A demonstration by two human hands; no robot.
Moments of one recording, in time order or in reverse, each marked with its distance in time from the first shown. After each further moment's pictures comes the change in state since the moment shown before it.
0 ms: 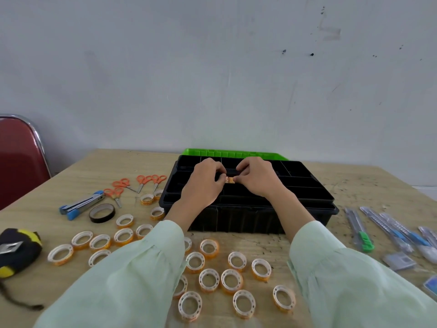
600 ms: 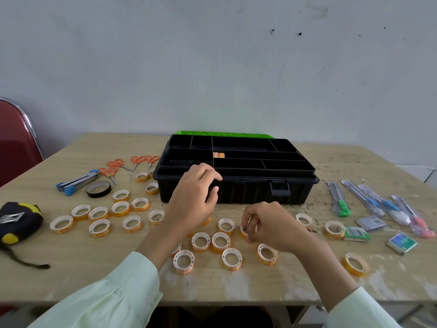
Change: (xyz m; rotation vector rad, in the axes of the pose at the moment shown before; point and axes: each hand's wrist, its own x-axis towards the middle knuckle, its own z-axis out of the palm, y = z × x) left_hand -0.104 0.015 -0.005 0.084 0.086 0.291; right_hand -0.149 0.043 -0.003 -0.221 -0.388 -0.013
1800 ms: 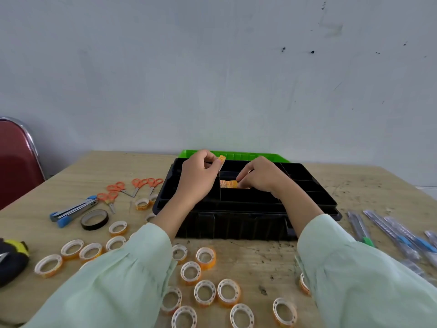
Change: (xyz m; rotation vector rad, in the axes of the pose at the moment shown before) left_hand 0.109 -0.031 -0.002 -0.430 0.112 -0.514; right_hand 0.142 -0.026 -0.086 0.321 0.189 0.076
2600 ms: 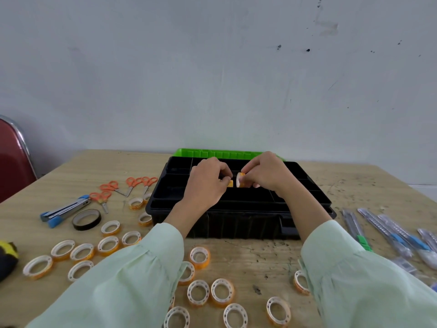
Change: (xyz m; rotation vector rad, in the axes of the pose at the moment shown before) left_hand -0.004 -0.002 0.027 0.377 -0.166 0.210; right_hand -0.004 0.012 -0.010 0.124 0.118 0.008
